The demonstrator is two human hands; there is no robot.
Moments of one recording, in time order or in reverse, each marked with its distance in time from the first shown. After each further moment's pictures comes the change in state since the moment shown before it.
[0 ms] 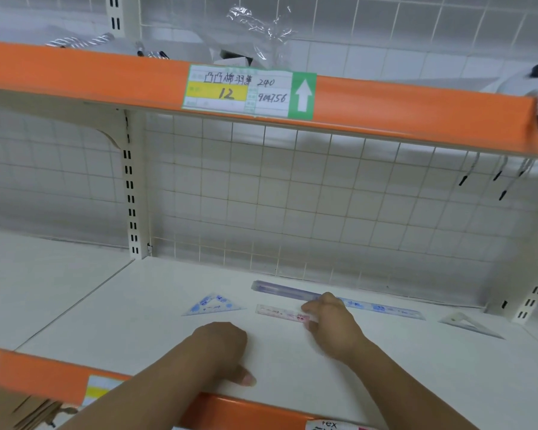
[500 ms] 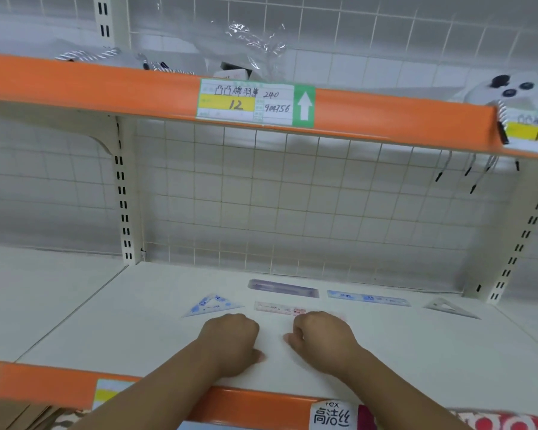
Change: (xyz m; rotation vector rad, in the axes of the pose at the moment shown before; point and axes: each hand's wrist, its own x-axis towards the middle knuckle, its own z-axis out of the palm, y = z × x) left_hand -0.016 0.007 -0.002 0.017 0.243 0.090; right_hand -0.049 -0.054 -0.022 -0.172 -0.092 -0.011
